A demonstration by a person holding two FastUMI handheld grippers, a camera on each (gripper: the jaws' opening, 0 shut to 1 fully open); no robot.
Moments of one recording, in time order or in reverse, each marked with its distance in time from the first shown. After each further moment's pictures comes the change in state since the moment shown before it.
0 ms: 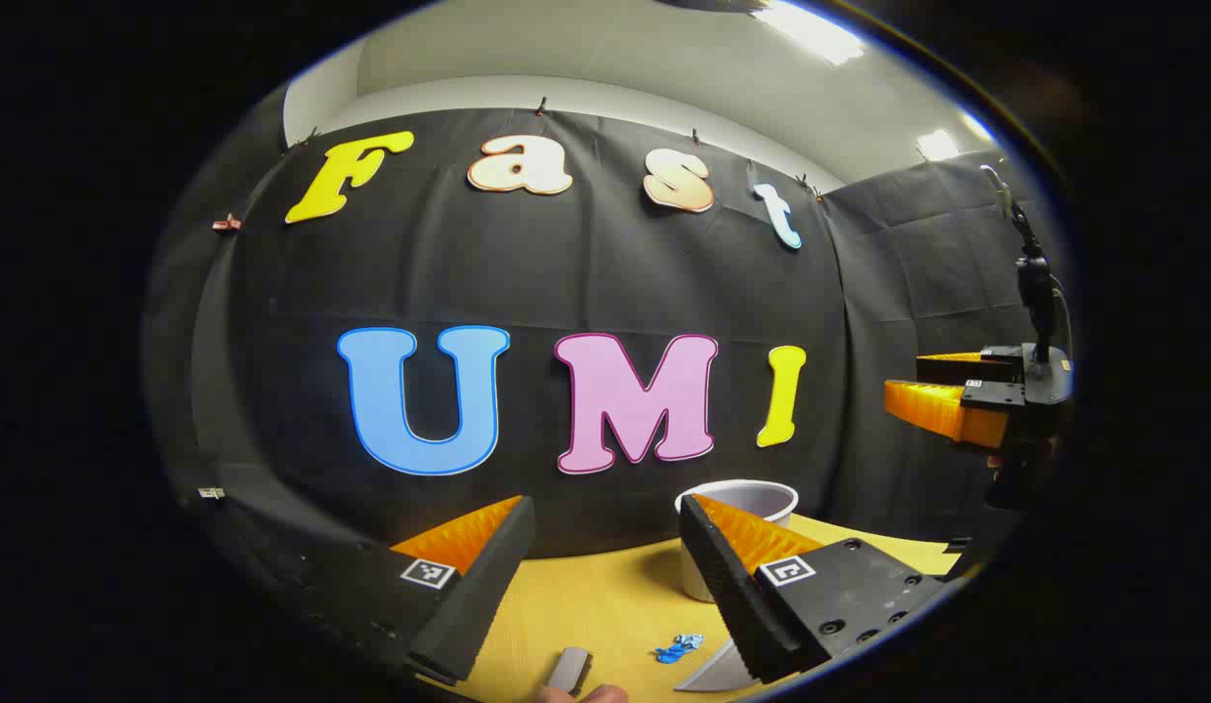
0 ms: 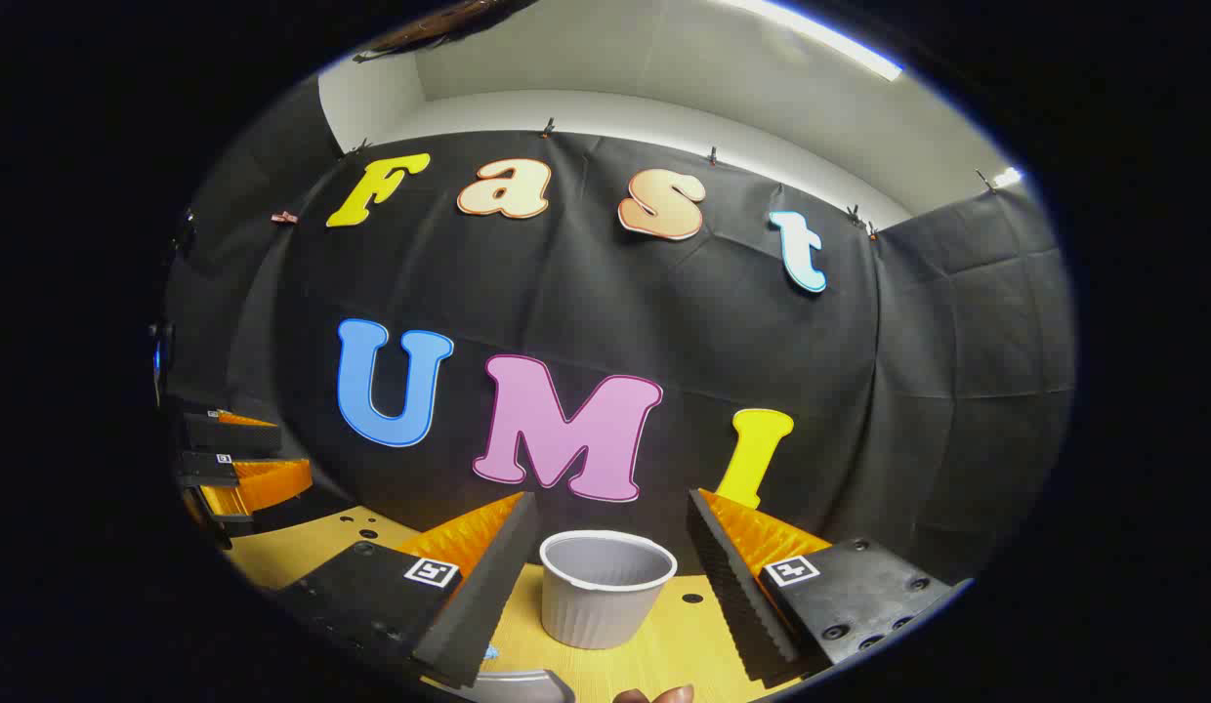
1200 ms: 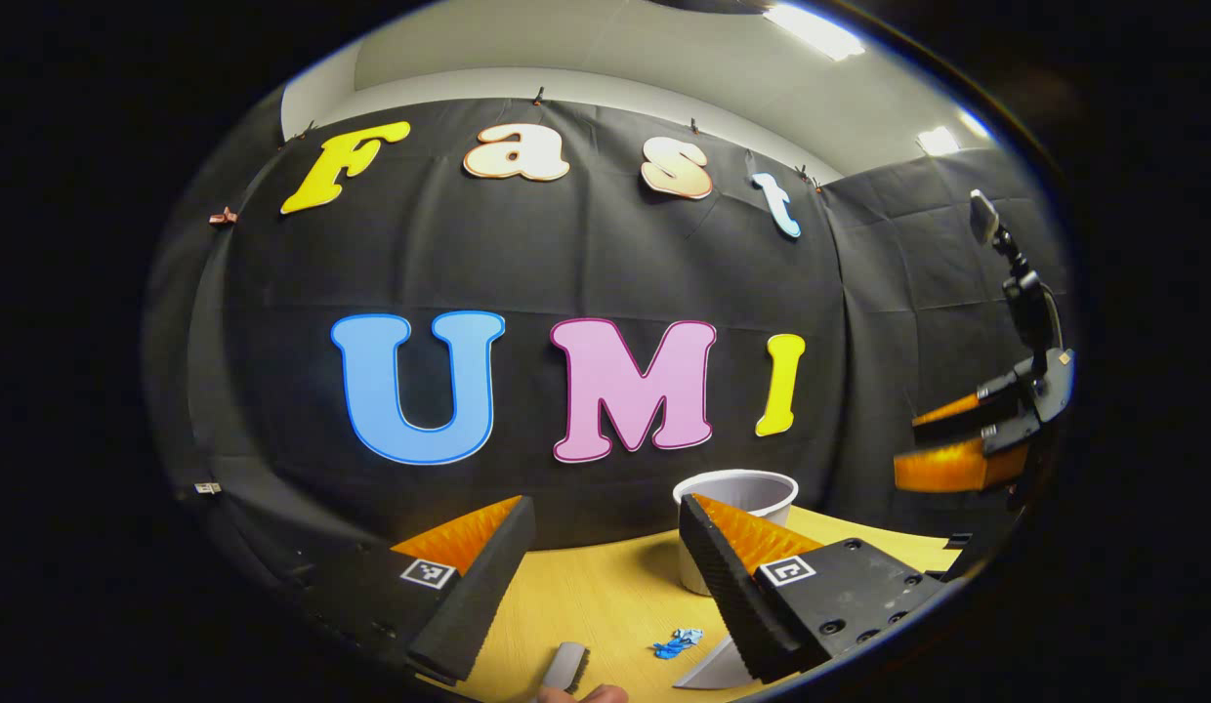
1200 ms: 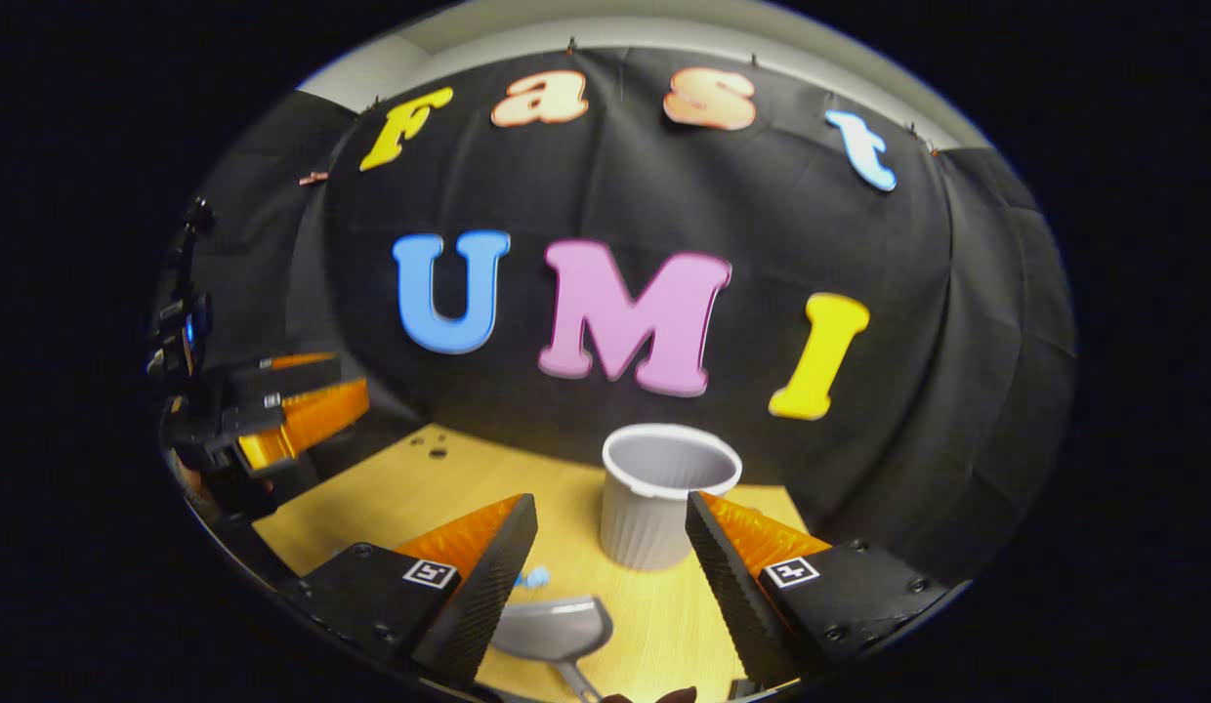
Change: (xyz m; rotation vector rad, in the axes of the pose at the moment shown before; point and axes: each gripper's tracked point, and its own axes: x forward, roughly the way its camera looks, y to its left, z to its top) left arm 0.013 -0.004 -0.019 -0.012 0.043 -0.010; right arm -0.034 0.033 -0.117 0.052 0.536 0.257
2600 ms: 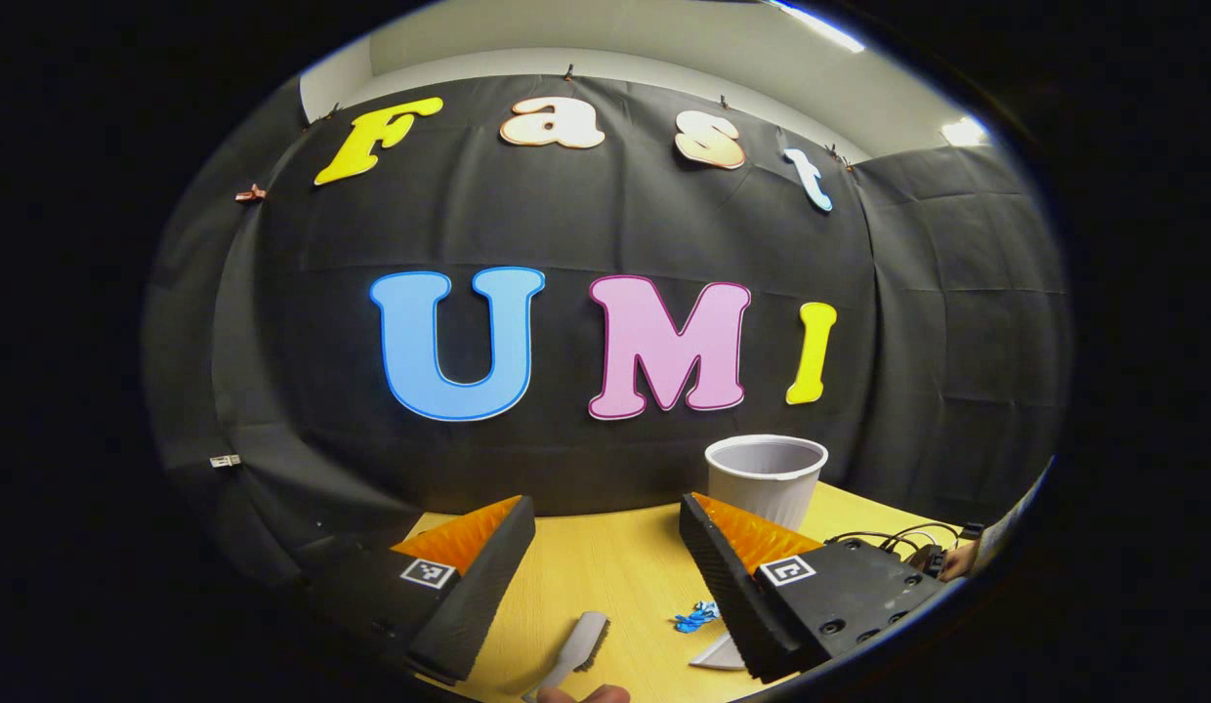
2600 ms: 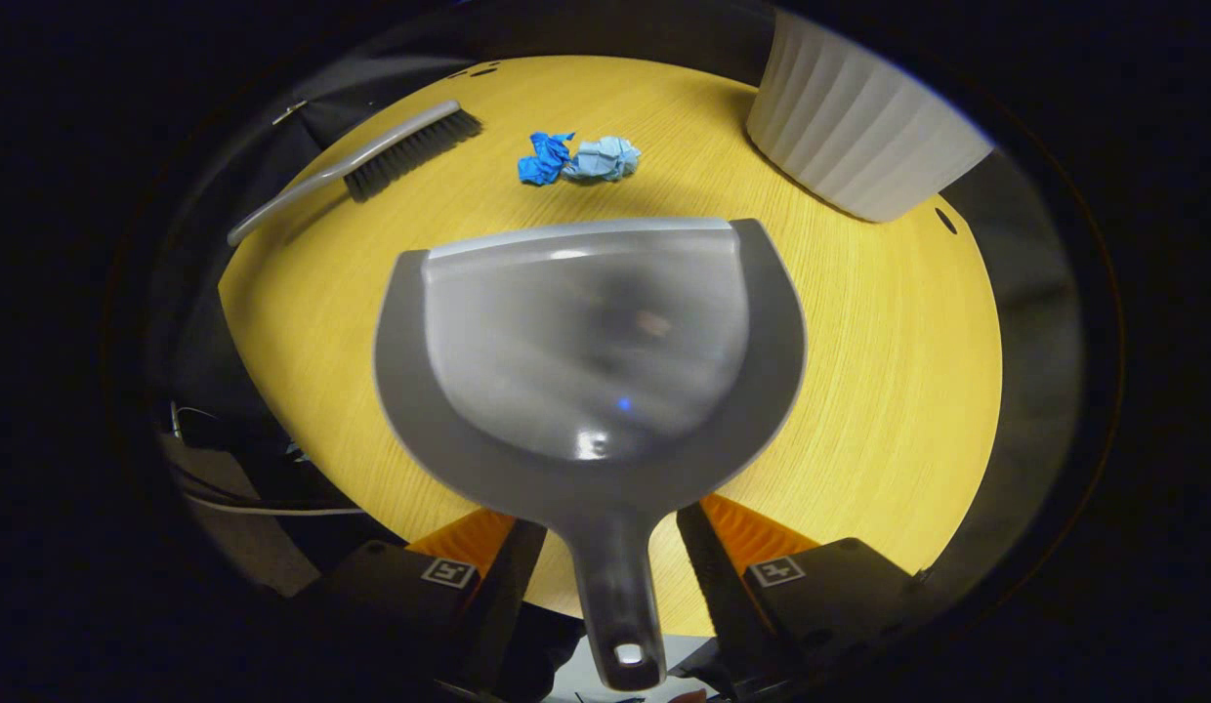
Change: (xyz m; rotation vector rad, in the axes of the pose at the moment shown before) left arm -0.019 0.029 -0.046 -0.017 0.087 0.097; right arm 0.085 0.053 -0.365 -0.169 0.990 0.223
